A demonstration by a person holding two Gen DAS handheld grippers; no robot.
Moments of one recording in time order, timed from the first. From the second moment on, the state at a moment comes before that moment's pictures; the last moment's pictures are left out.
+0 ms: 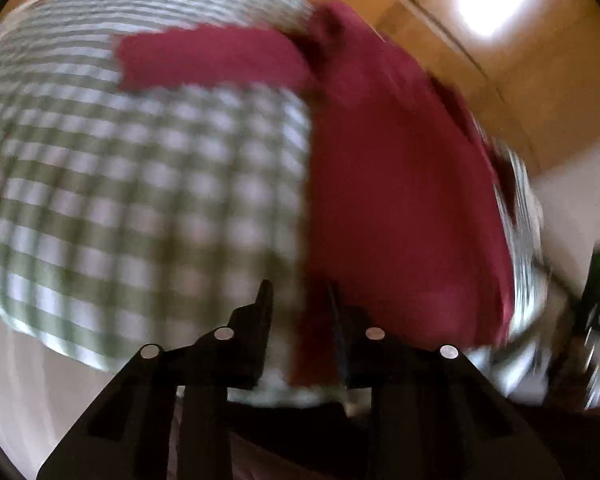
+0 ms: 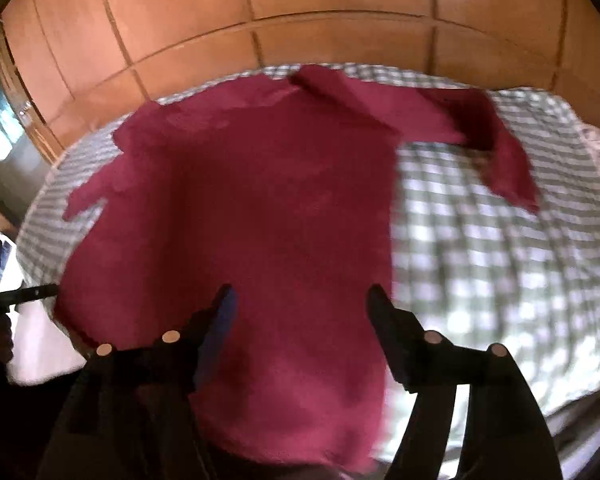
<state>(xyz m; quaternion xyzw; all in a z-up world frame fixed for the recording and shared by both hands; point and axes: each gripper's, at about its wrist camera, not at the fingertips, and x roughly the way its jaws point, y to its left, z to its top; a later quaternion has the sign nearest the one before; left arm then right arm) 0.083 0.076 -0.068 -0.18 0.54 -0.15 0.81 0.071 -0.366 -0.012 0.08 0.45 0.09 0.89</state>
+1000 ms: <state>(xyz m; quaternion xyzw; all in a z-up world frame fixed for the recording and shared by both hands) 0.284 0.259 0.041 -0.13 0.37 0.21 0.90 0.110 -0.265 -0.072 0.02 0.48 0.13 0.87</state>
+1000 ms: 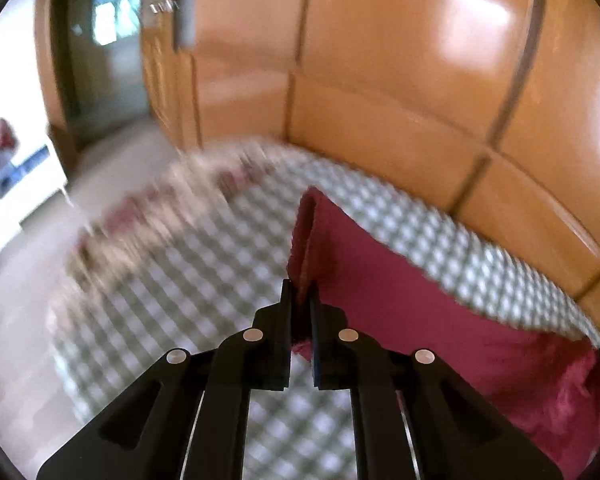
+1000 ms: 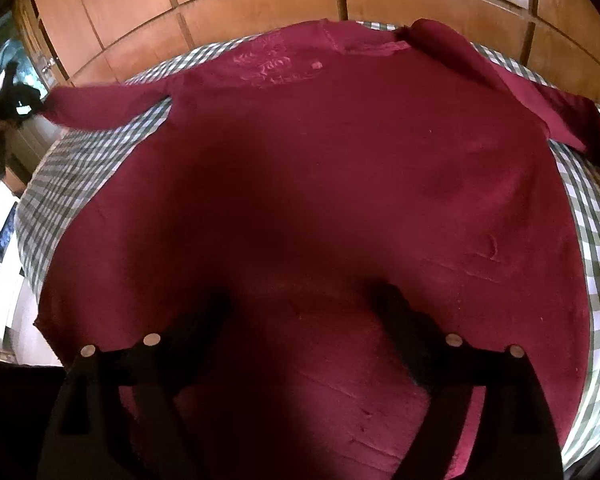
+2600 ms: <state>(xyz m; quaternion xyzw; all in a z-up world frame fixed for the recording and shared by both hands) 0.051 0.020 -0.079 -0.09 0.54 -0.22 0.81 0.006 -0.392 -0.066 0.03 0.50 0.00 0.86</state>
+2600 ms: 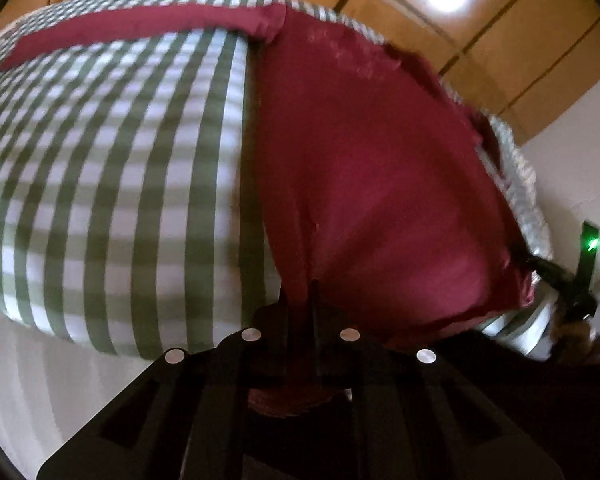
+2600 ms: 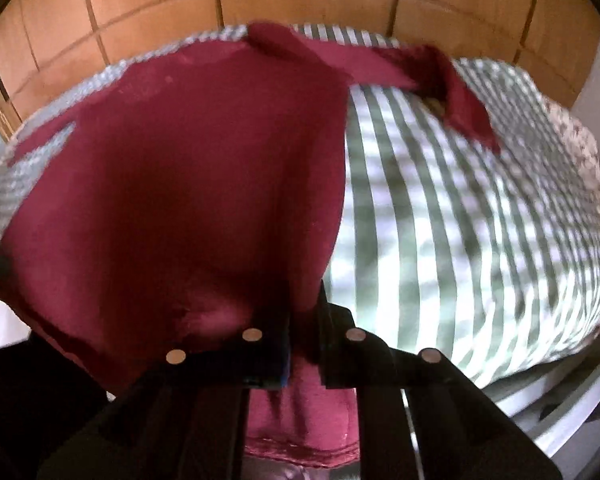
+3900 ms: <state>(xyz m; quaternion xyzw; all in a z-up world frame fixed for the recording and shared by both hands) 0.163 -0.091 -0.072 0.00 0.48 -0.19 0.86 0.146 -0.663 0.069 0.02 0.31 -0.34 0.89</state>
